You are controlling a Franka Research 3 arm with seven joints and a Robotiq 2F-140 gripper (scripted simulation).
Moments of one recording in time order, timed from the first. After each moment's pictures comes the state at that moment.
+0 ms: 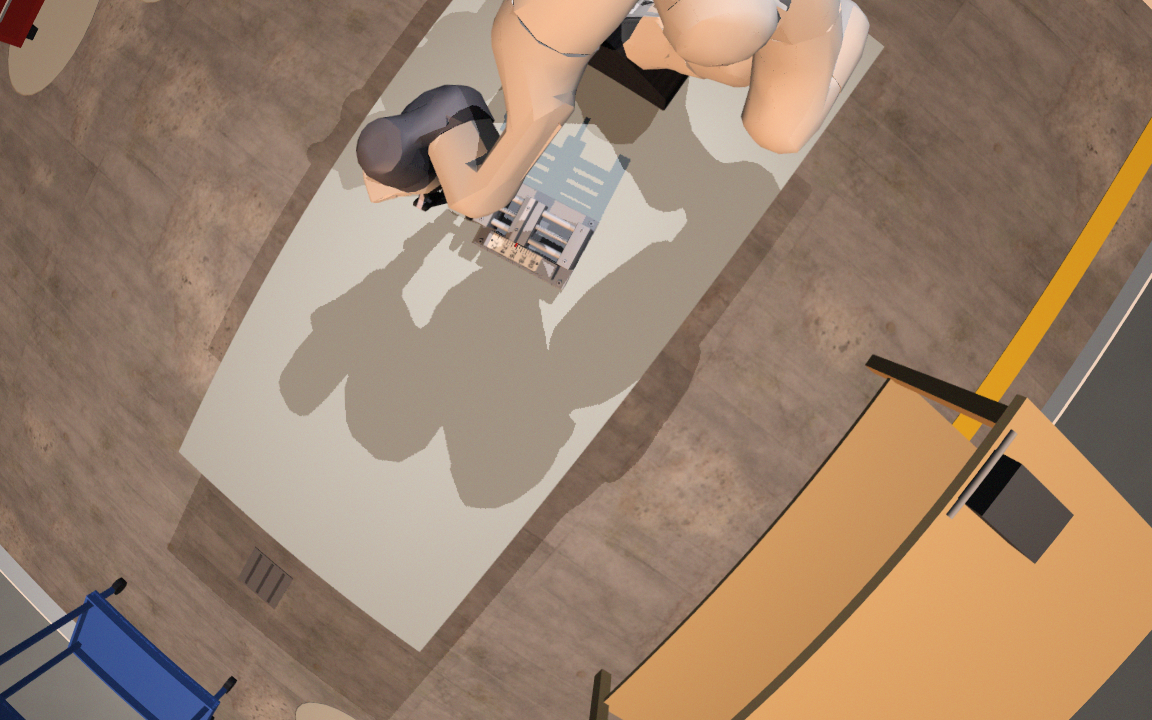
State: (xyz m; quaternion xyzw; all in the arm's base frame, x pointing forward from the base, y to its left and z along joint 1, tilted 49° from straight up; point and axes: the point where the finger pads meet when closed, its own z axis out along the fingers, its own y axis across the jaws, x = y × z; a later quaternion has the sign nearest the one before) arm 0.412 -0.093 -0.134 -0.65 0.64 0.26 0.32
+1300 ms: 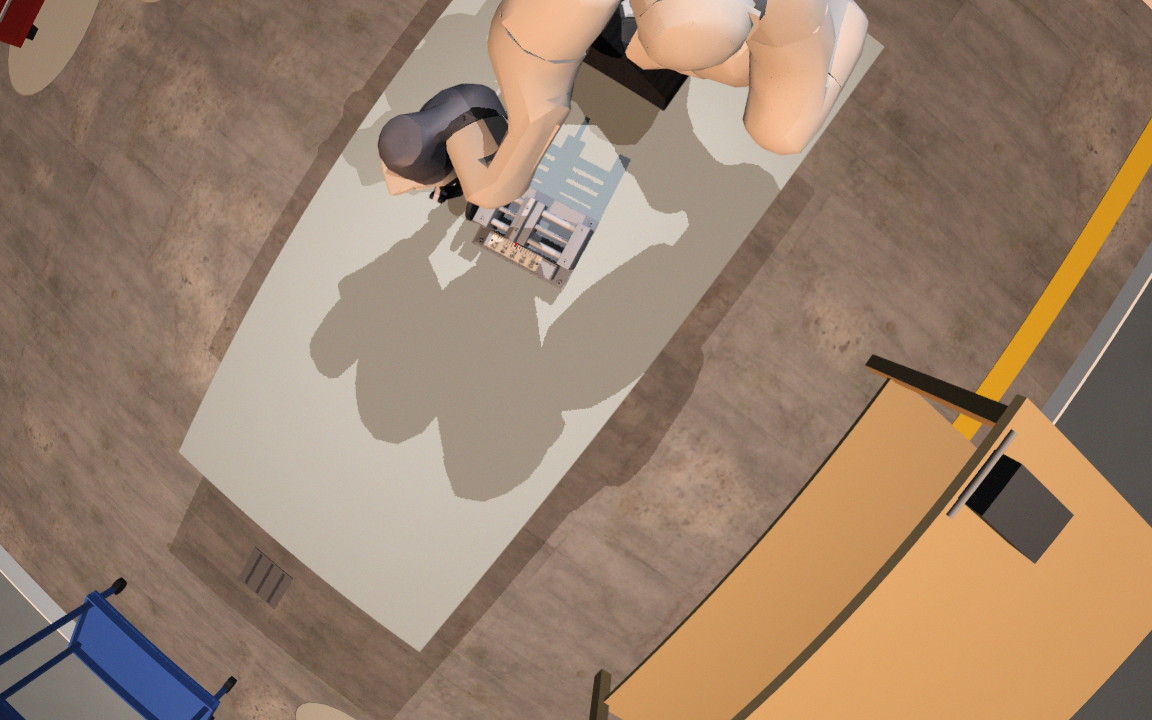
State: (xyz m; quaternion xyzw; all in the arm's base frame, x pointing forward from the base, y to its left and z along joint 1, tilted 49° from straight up) arm 0.394 -0.052 -0.172 -0.65 0.63 0.26 0.32
